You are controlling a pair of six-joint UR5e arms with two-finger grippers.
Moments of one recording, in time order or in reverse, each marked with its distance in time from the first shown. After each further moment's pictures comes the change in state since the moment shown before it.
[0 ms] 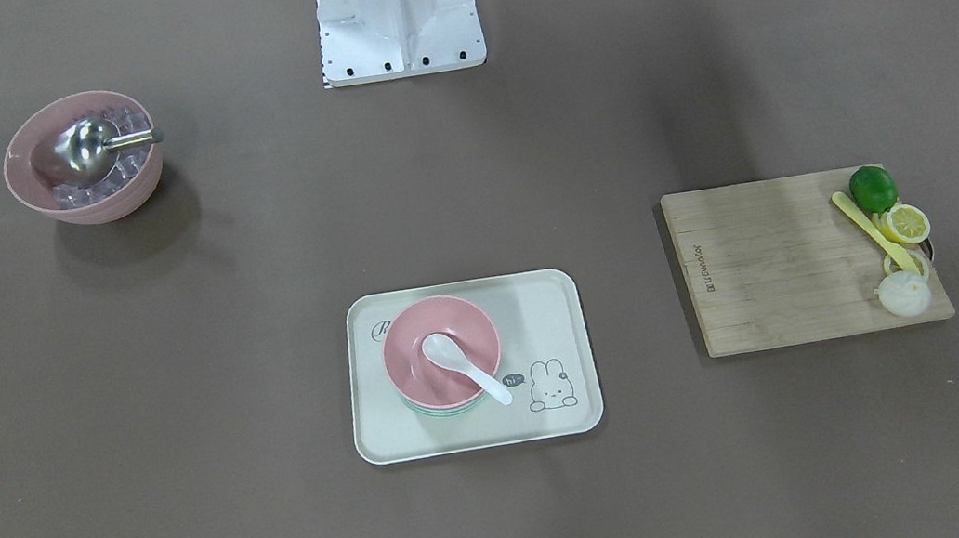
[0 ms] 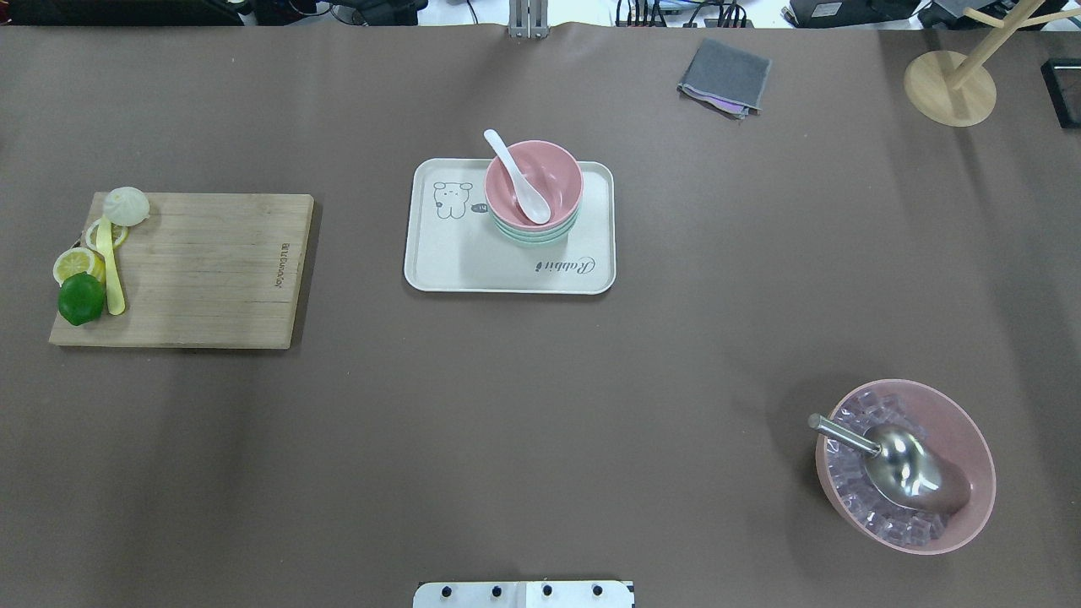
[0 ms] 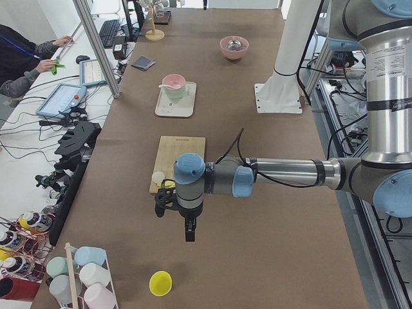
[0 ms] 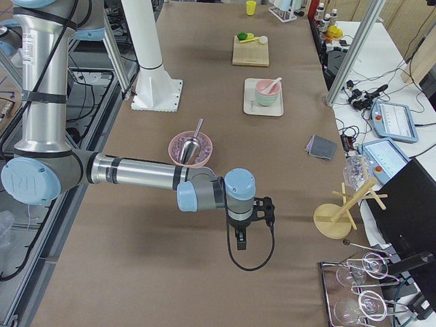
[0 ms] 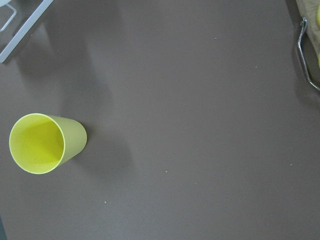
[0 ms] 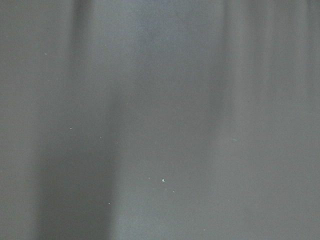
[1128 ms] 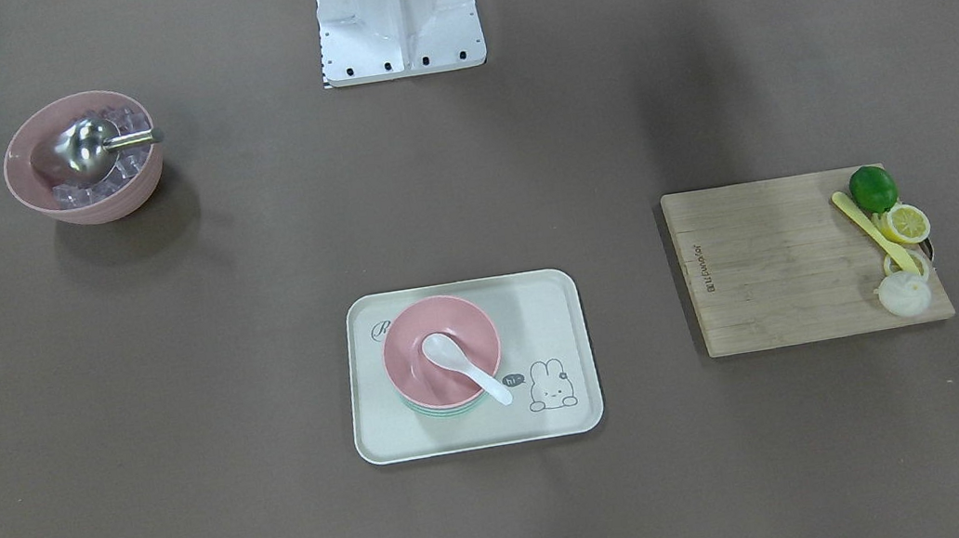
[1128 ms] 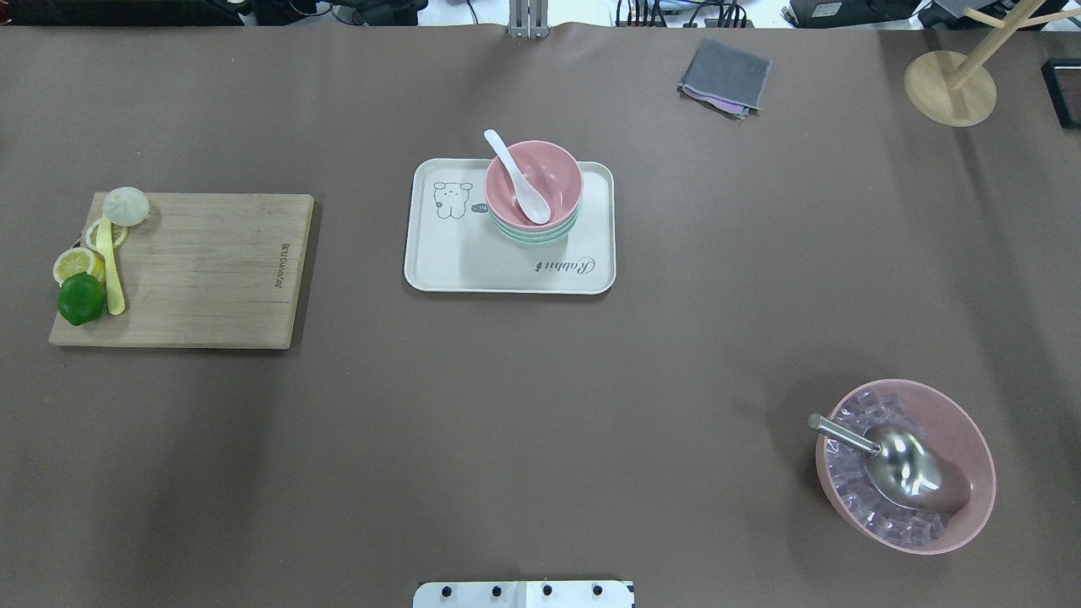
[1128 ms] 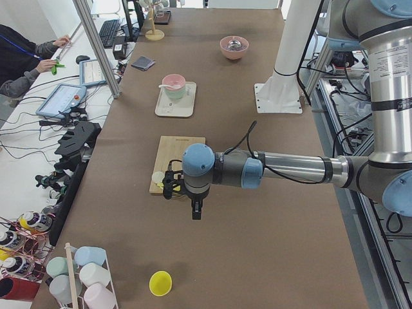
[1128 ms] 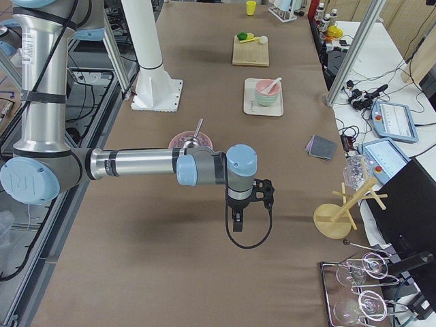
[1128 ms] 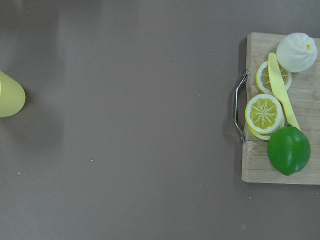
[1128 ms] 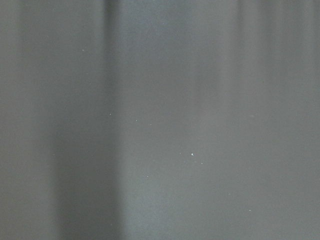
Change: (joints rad) left arm 0.000 0.045 -0.097 0.003 -0.190 -0.007; right arm 0.001 -0.009 0.186 -0.257 0.010 0.003
